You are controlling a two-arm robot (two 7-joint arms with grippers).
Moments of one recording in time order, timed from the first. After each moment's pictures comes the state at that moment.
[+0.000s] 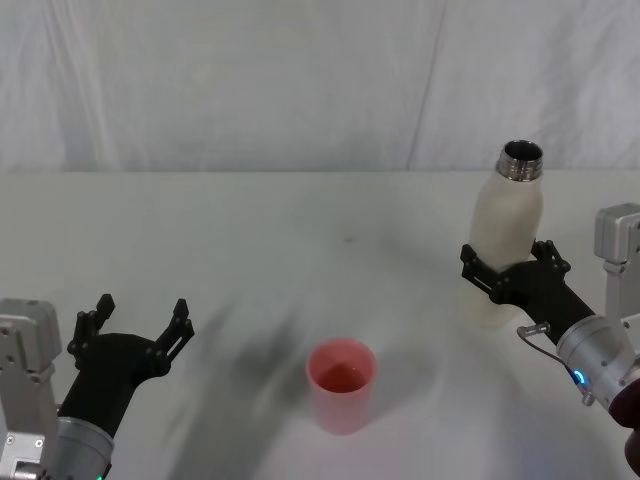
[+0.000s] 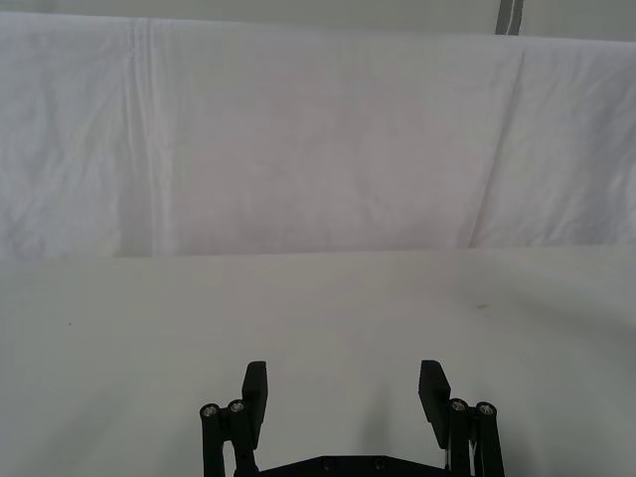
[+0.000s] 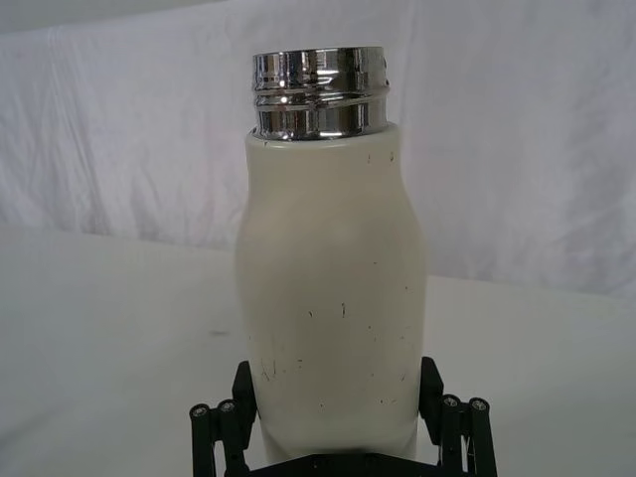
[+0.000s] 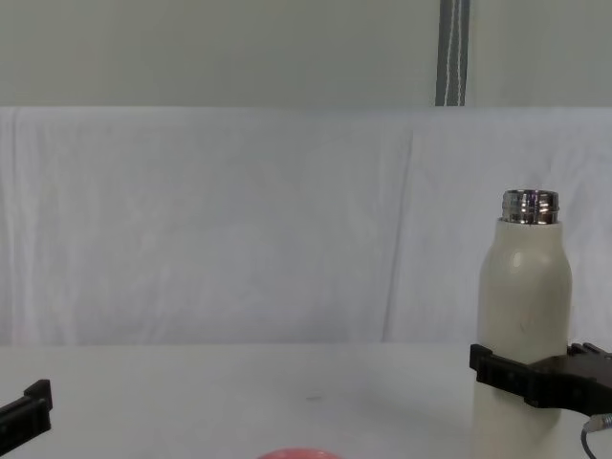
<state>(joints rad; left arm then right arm) 0.27 0.24 0.04 -1.85 -0.25 -0.02 -0.02 0.21 0.19 -0.22 -1.38 0.27 -0.03 0.25</state>
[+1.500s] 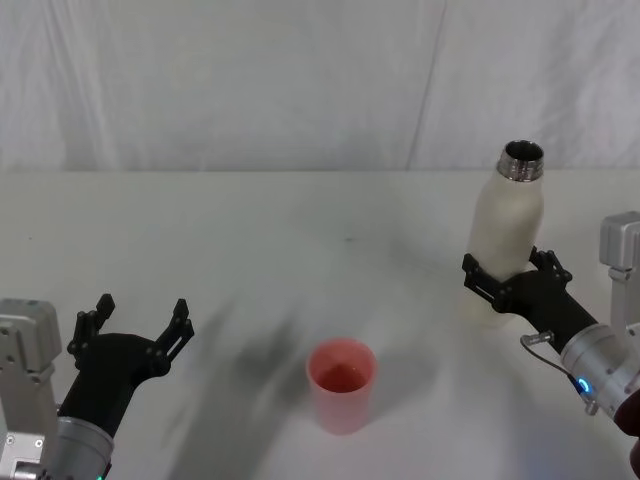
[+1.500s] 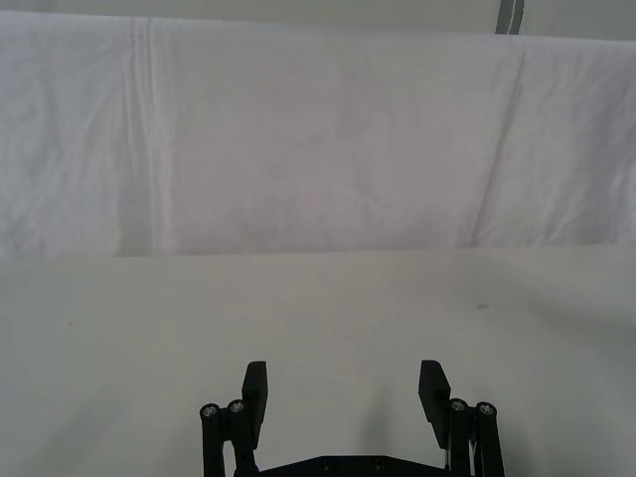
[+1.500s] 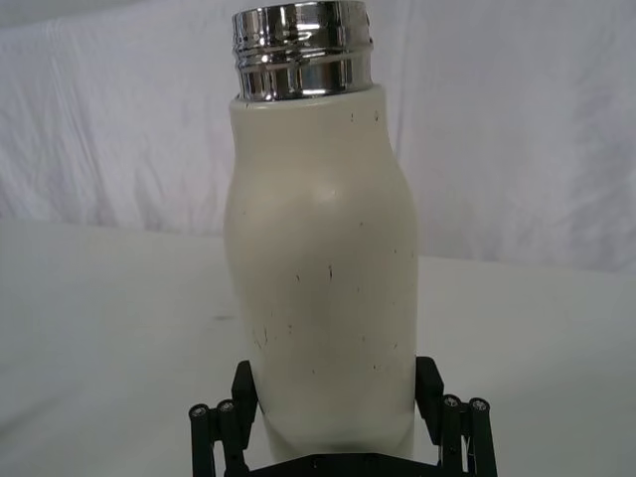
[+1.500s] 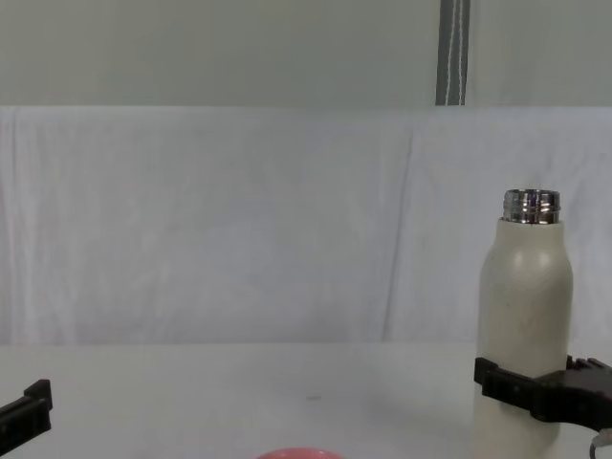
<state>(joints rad) 0.27 0.24 0.04 -1.85 -0.25 -0.02 -0.02 0.20 0.20 -0.21 -1.37 0.30 -0.02 0.26</state>
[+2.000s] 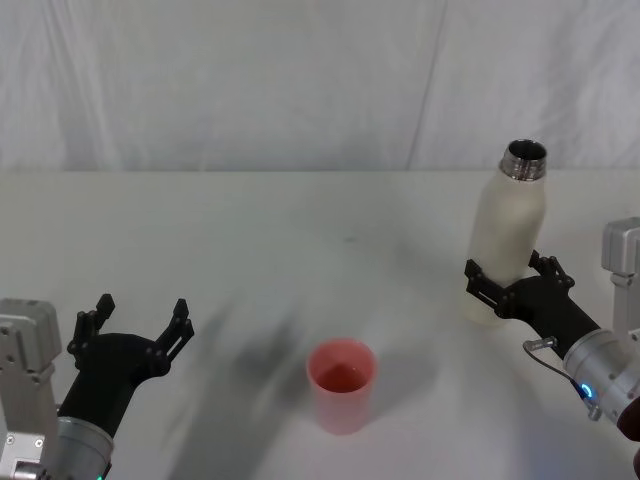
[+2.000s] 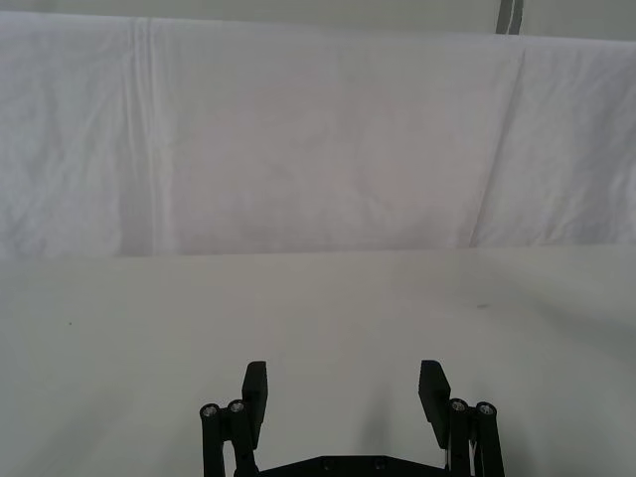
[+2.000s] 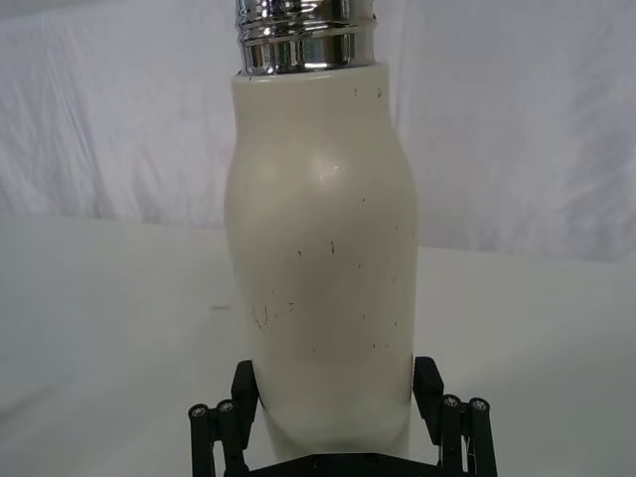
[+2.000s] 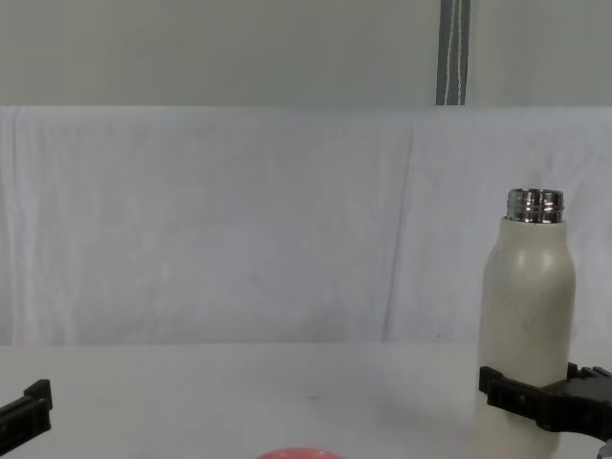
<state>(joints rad) 0.27 0.24 0.04 -1.85 -0.25 -0.02 -0.02 0.19 0.21 -0.21 -1.38 0.30 -0.01 0.26</state>
